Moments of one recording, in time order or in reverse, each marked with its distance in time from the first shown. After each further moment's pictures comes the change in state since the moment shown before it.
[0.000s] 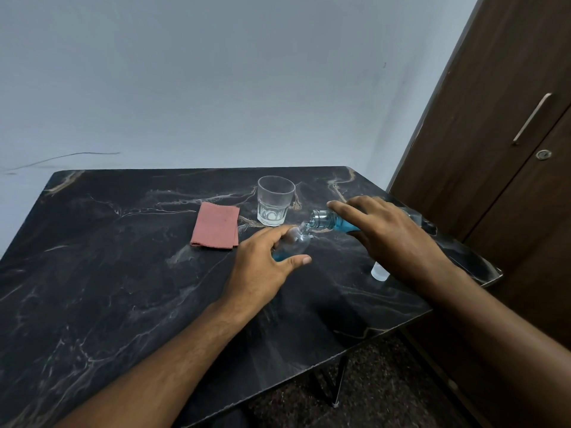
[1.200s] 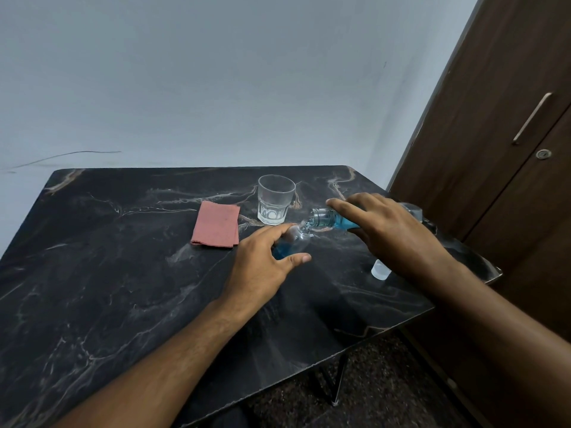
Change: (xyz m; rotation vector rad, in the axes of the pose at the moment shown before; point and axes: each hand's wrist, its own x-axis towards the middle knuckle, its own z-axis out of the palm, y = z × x) left_hand 0.000 0.001 -0.002 0.025 0.002 -0.010; right_hand 0.003 0.003 0.000 -0.026 -0.020 -0.015
